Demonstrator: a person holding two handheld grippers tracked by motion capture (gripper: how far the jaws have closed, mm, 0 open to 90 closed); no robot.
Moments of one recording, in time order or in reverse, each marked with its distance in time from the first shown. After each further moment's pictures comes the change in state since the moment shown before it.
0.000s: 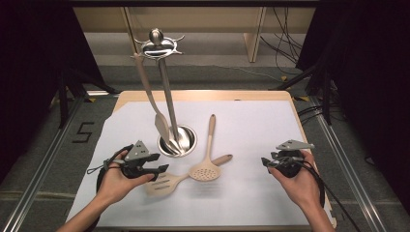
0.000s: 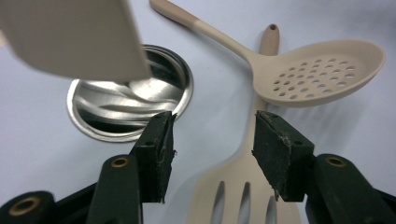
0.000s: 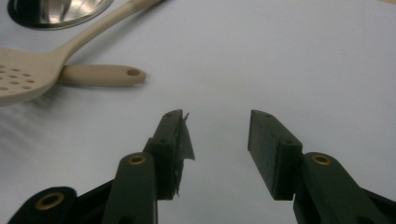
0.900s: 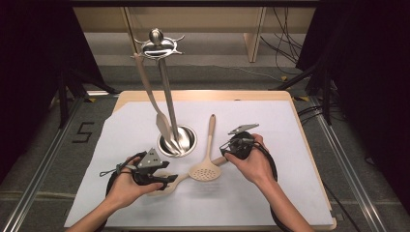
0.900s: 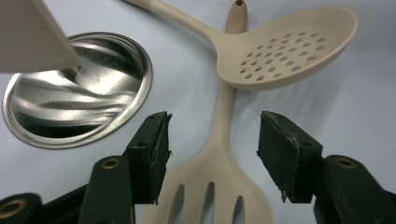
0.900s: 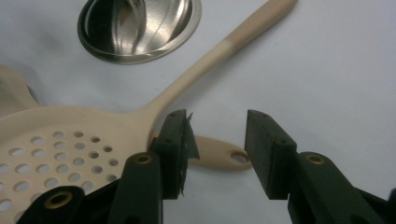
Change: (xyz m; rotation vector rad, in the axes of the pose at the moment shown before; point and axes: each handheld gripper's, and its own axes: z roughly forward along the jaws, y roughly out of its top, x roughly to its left) left arm -0.016 -0.006 0.019 0.056 -0.078 0.086; right arm 0.071 0.070 0.076 0.115 0.158 -0.031
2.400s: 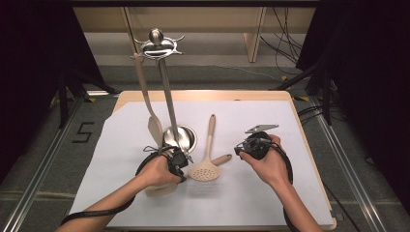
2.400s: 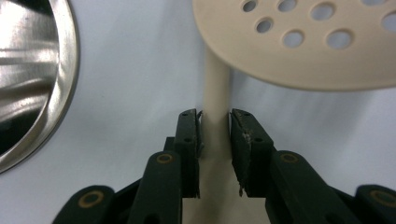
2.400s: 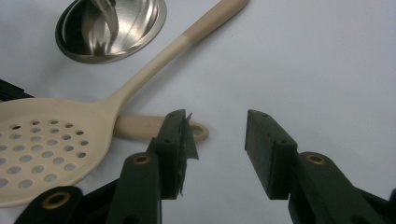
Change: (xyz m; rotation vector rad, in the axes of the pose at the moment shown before) left arm -0.004 0.044 0.075 0.563 -0.083 0.105; right arm -0.028 -0.018 -0.030 -0.025 -0.036 0.082
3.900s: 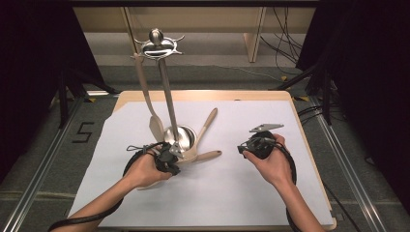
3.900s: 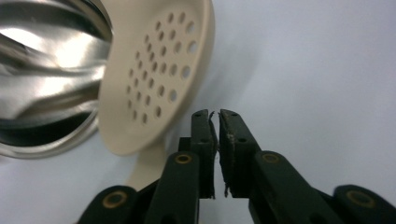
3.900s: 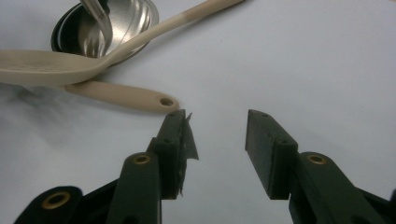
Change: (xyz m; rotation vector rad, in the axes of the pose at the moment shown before) left arm 0.008 -0.018 -0.038 -0.143 0.048 0.040; right arm -0.007 -0.001 -0.007 -0.041 -0.021 0.000
